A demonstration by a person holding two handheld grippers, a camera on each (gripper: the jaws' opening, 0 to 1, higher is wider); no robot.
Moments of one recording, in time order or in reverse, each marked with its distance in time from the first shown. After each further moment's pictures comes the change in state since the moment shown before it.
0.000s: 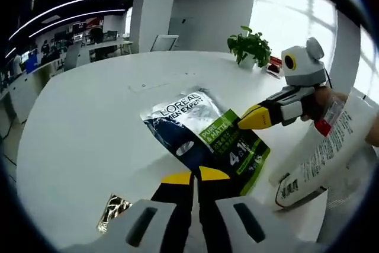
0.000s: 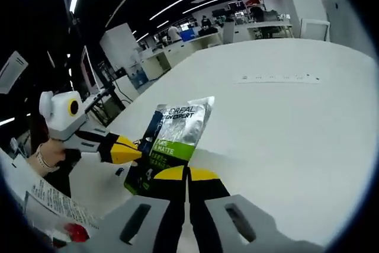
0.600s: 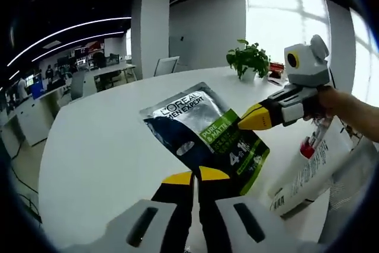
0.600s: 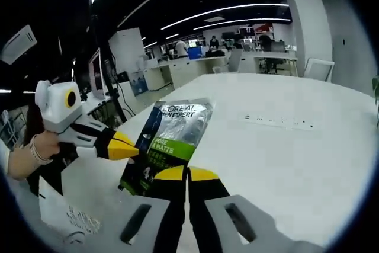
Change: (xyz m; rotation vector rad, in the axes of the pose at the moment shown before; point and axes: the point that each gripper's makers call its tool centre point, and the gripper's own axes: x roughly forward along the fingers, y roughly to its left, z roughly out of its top) left arm -0.029 0.013 0.052 0.101 -0.120 0.061; right arm -0.021 0.014 0.059 -0.170 -0.118 -0.049
